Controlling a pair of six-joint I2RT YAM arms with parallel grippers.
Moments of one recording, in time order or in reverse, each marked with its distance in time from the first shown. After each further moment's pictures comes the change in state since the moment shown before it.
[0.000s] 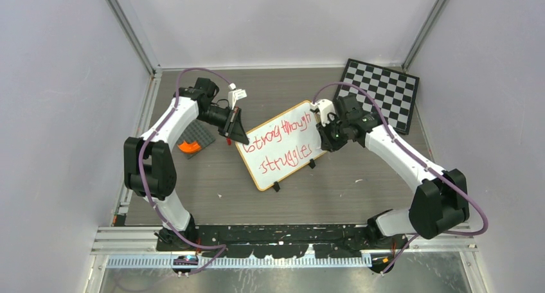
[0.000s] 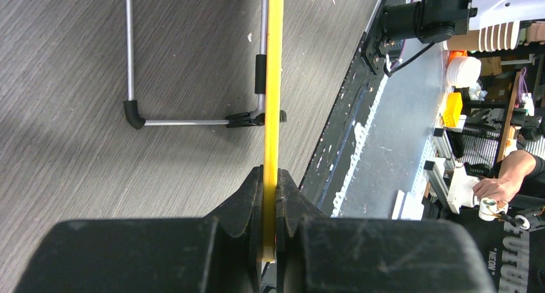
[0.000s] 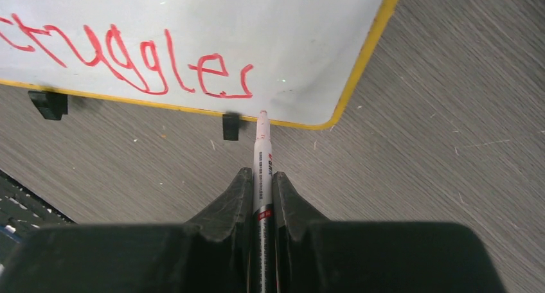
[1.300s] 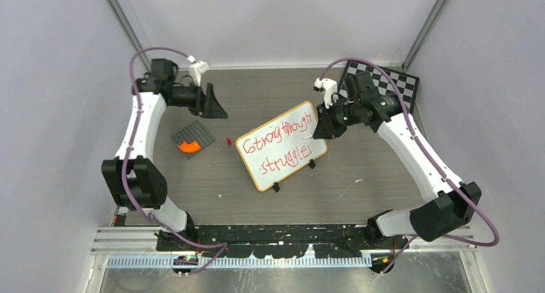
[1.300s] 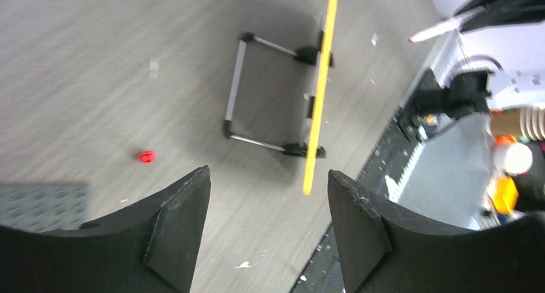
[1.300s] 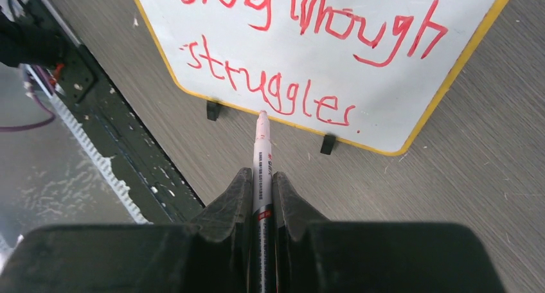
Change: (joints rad) left arm 0.195 -0.105 0.158 -0.008 -0.029 -0.053; right arm -0.029 -0.016 0.329 -0.271 -0.292 0.040
